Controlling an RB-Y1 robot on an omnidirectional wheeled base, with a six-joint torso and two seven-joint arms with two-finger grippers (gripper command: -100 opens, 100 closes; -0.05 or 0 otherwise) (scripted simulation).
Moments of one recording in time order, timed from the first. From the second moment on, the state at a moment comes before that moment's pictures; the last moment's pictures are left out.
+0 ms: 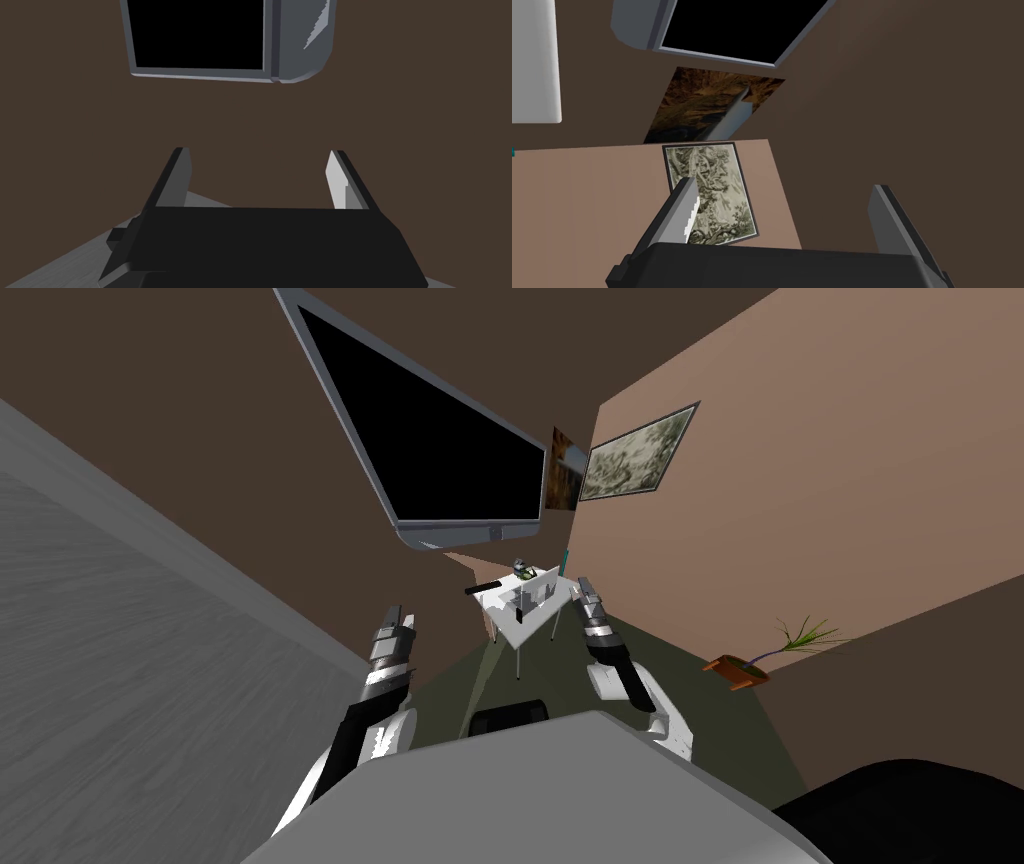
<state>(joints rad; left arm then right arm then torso) 0.53 -0.02 0.04 -2.20 -0.03 -0.38 -0.12 0.43 -0.17 -0.08 -2.22 0.09 -0.39 -0.05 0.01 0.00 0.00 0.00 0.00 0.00</state>
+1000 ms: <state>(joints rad) 0.53 -0.02 0.04 -2.20 -0.03 -0.38 -0.12 0.33 -0.22 -0.16 -1.98 0.15 -0.30 0.15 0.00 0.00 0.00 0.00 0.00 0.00</state>
